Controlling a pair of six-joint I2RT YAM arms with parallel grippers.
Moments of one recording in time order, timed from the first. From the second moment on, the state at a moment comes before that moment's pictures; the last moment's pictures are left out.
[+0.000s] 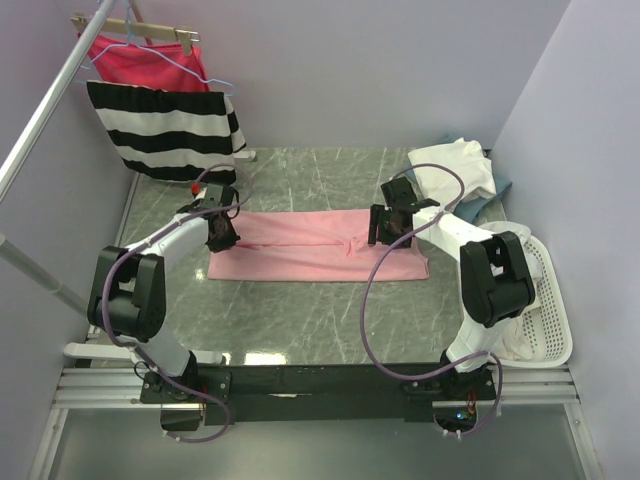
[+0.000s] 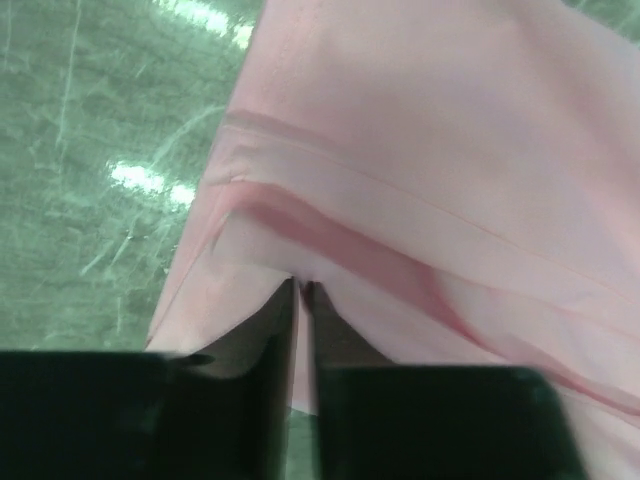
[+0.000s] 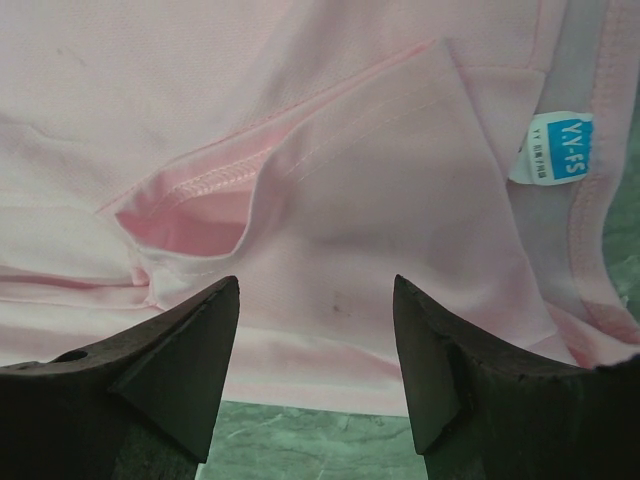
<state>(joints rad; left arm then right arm) -0.23 1.63 1.05 -0.49 -0.25 -0.63 0.33 1.74 1.14 -0.49 0.04 0.41</state>
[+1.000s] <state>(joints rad) -0.23 1.77 1.29 -0.44 -0.09 -0.53 0.33 1.88 1.25 -0.45 -0.03 0.43</state>
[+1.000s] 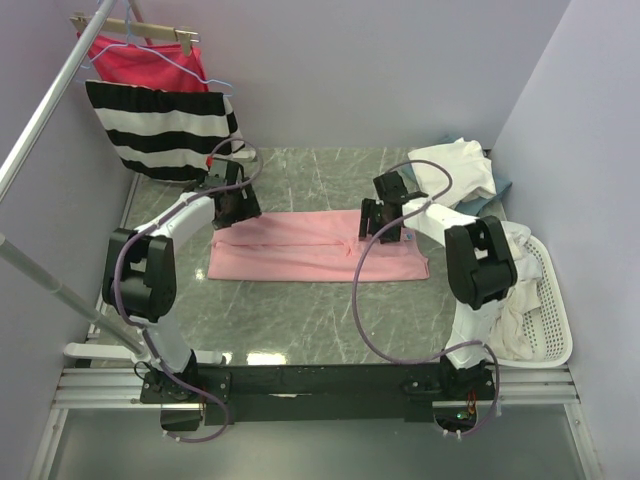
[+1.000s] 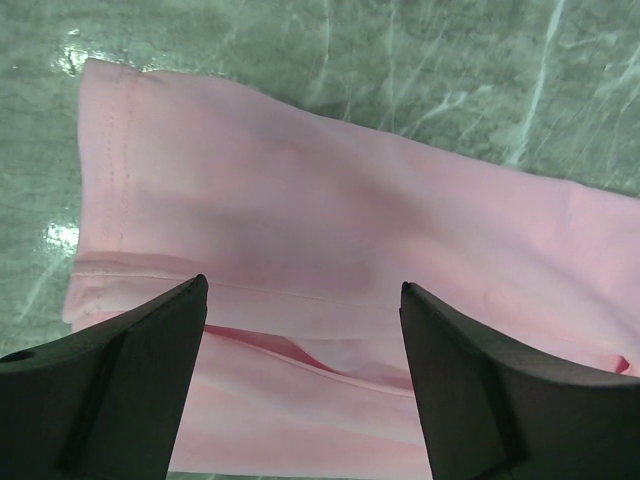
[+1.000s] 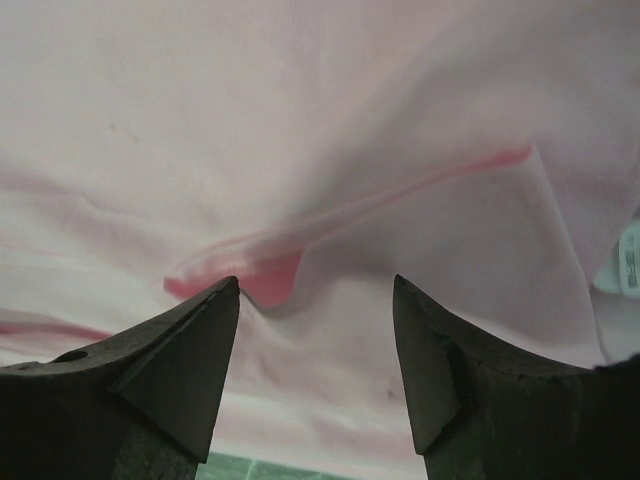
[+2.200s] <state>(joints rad) -0.29 2.05 1.47 -0.45 0.04 -0.39 0.32 1.90 1.28 -0.49 0.12 0.47</state>
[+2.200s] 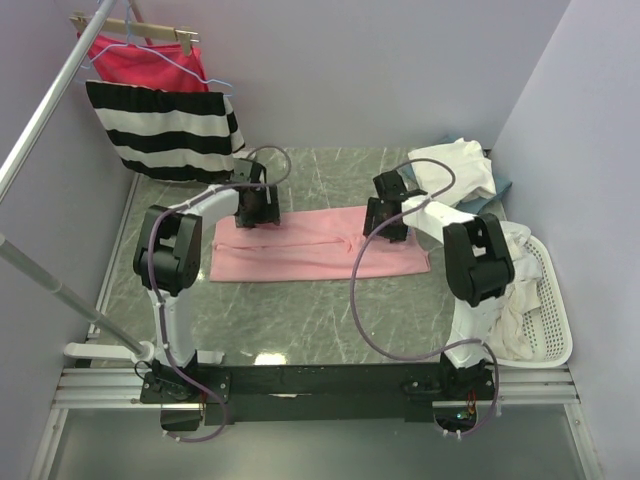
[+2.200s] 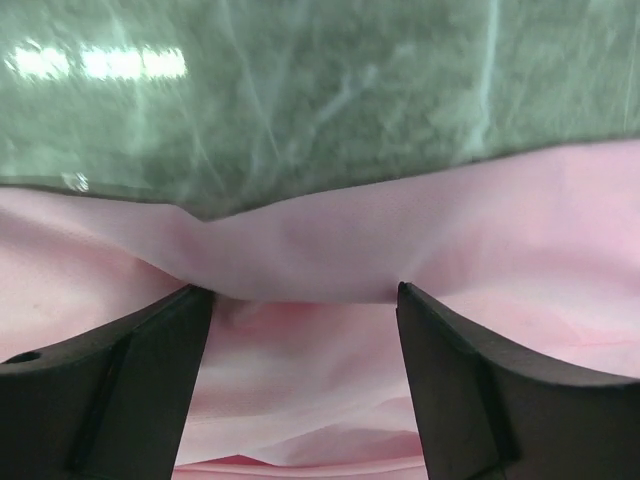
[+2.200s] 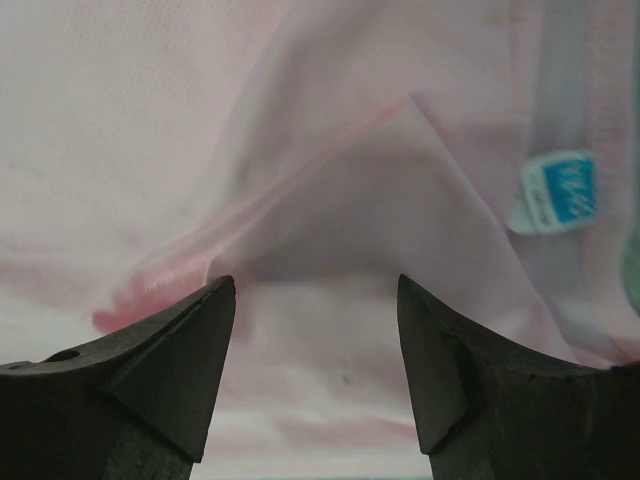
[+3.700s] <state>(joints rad) -0.39 2.40 2.09 -0.42 0.58 -0.36 0.25 1.58 1.13 -0.24 -0.28 0.40</state>
